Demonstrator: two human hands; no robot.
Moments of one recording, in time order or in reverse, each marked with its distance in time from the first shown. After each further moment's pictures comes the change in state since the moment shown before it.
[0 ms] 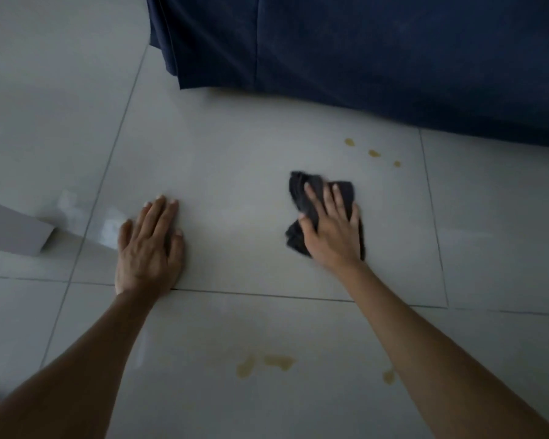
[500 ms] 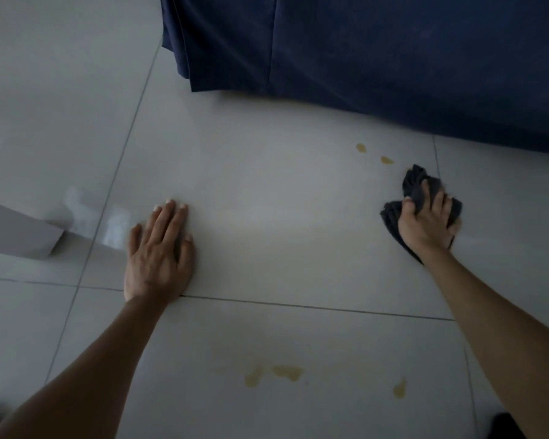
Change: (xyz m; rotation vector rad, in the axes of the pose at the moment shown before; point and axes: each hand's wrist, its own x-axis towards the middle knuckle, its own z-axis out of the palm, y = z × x) left_hand 0.000 -0.002 0.002 -0.009 -0.010 -0.013; right_hand 0.037 0.131 -0.024 0.071 -0.020 0.566
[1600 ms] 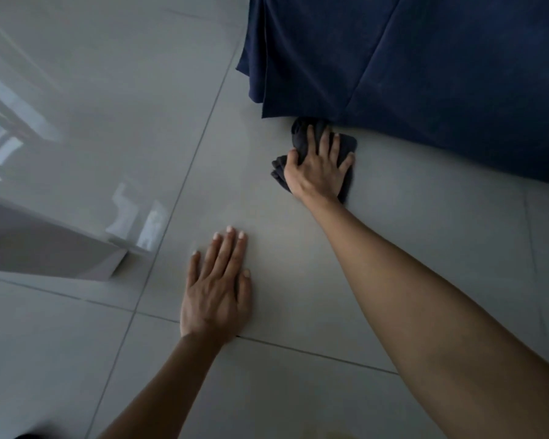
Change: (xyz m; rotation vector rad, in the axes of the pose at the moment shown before) left_hand 0.002 0.002 -0.005 0.007 -0.094 -0.023; right_hand -0.037 -0.332 0.053 0.051 0.123 -0.464
